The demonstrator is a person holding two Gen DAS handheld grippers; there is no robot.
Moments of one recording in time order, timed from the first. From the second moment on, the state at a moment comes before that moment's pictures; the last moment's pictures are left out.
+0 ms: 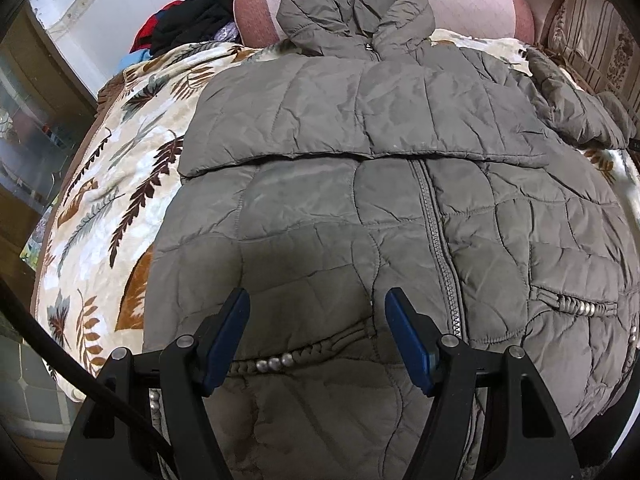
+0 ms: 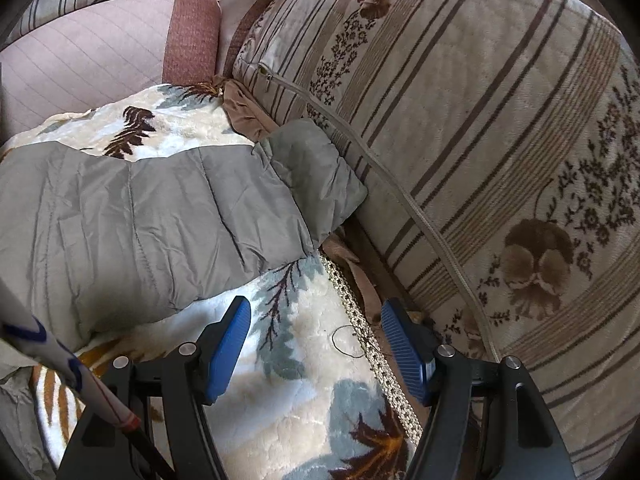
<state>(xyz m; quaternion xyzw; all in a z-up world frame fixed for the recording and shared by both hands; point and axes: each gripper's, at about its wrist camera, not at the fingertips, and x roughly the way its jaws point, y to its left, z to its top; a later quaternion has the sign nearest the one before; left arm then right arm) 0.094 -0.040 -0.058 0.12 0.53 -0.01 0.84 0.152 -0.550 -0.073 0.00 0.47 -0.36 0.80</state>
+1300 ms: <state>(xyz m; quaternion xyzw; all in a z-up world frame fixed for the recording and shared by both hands) 0.127 -0.034 -0.086 0.12 0.56 0.00 0.82 0.193 -0.672 -0.118 0.41 0.40 -0.22 0.79</state>
